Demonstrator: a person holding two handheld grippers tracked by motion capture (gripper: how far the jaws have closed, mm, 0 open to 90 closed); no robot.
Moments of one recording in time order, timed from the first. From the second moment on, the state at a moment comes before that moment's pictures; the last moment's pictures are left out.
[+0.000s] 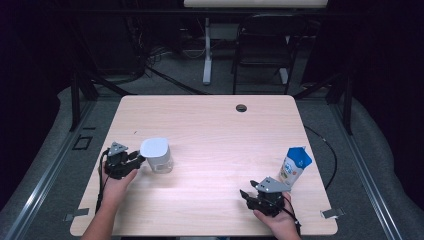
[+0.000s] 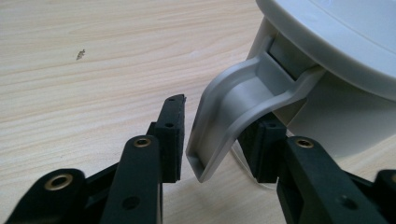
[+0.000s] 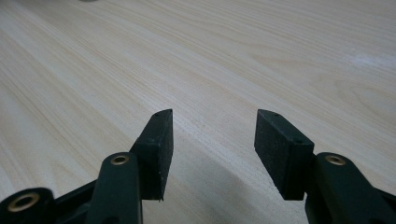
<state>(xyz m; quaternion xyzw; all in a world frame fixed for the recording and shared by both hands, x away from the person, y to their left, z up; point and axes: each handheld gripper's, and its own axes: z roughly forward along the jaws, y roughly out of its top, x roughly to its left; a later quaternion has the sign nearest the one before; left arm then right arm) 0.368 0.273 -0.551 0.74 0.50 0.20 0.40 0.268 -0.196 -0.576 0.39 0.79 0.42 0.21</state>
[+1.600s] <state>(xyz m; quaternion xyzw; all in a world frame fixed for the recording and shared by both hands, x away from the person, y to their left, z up) 0.356 0.256 -0.543 0.78 0.46 0.23 0.36 0.270 -0.193 -0.583 0.39 0.80 0.41 0.20</state>
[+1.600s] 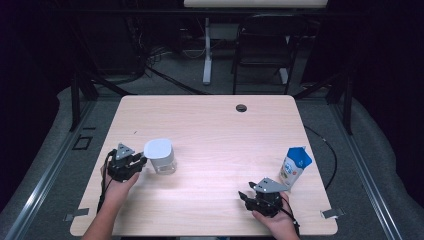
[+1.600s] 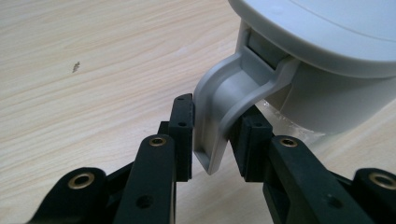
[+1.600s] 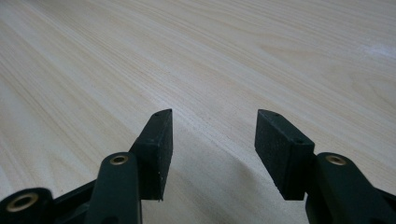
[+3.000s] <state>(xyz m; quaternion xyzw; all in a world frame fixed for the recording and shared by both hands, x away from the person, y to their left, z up) 0.305 0.195 -0.540 0.80 0.43 0.22 0.36 0.269 -0.188 -0.582 0.39 0.80 0.41 0.20</state>
